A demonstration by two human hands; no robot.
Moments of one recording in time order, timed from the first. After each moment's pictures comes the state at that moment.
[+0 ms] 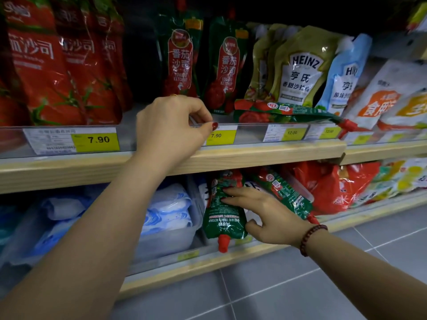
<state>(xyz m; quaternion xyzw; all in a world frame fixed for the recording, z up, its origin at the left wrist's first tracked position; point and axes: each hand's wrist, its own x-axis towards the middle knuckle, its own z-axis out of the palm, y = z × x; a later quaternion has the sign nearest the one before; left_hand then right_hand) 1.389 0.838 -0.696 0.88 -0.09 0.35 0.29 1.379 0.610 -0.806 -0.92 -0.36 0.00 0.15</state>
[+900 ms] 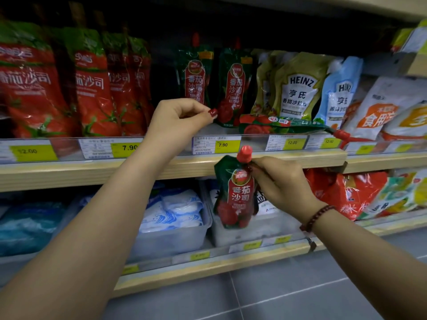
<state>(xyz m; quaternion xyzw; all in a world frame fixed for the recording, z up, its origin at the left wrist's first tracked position) 1.360 0.848 -0.669 0.77 -0.12 0.23 0.59 1.363 0.633 -0.730 -0.81 -0.41 -0.36 0.23</state>
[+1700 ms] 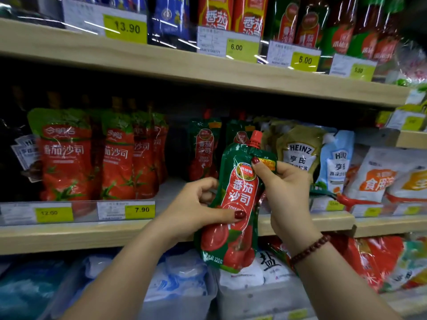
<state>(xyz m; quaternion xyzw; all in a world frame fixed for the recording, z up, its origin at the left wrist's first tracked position) 1.353 0.847 -0.676 0.72 -0.16 0.01 0.67 1.377 0.686 -0.652 -0.63 -0.14 -0.23 0.73</state>
